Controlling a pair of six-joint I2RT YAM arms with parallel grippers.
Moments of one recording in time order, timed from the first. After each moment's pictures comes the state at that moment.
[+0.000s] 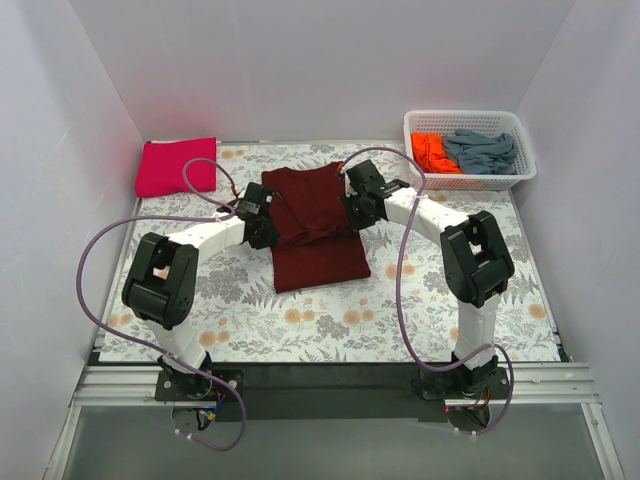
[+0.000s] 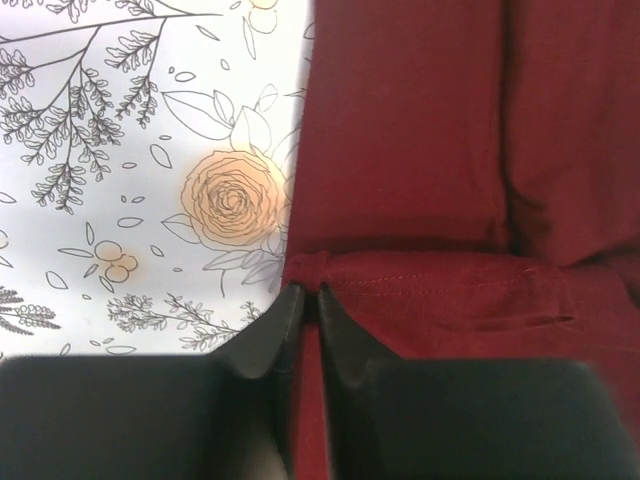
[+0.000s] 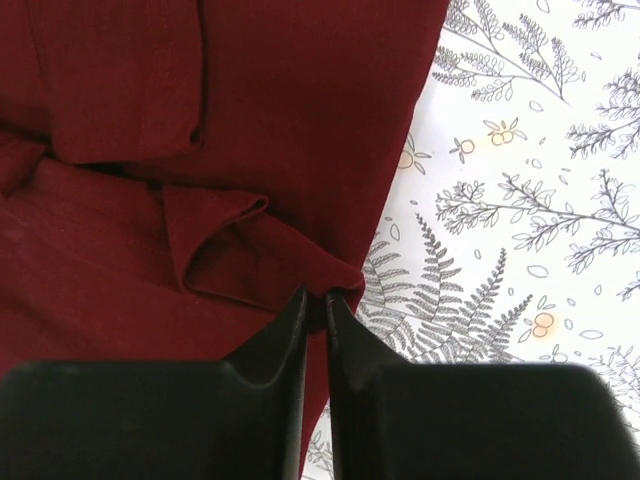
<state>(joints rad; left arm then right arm) -0.39 1.74 1.09 -0.36 -0.13 -0.70 0.57 1.95 1.47 -0.51 -0.03 0.13</state>
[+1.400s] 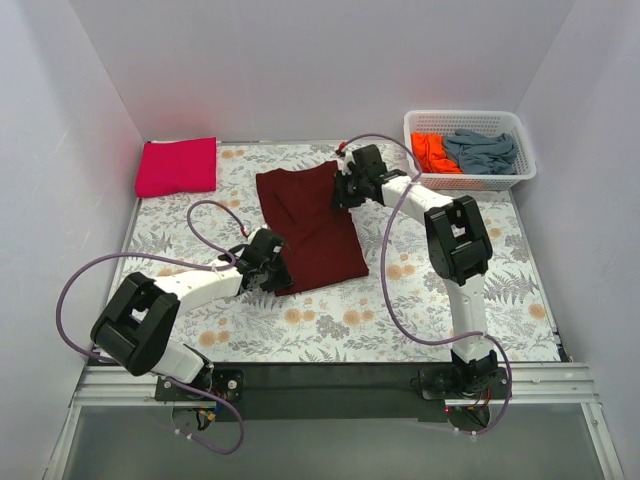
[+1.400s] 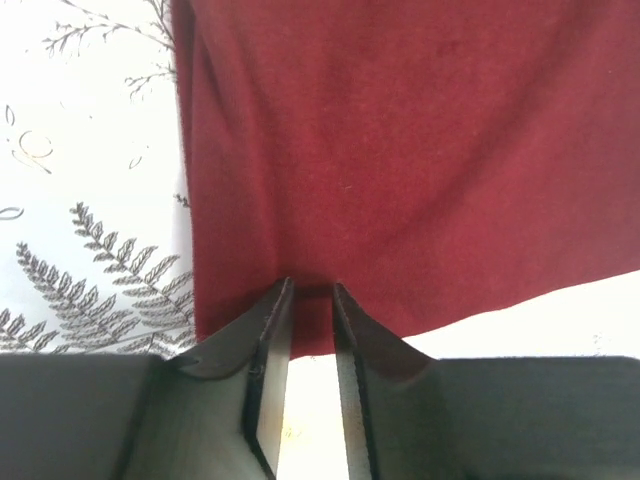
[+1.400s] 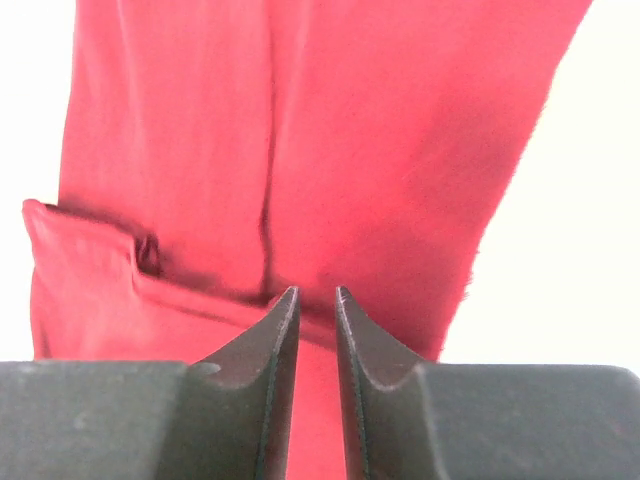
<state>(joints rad) -0.61 1.47 0.68 -0.20 -0.07 -0.90 0.49 2.19 1.66 -0.29 -0.34 0.23</state>
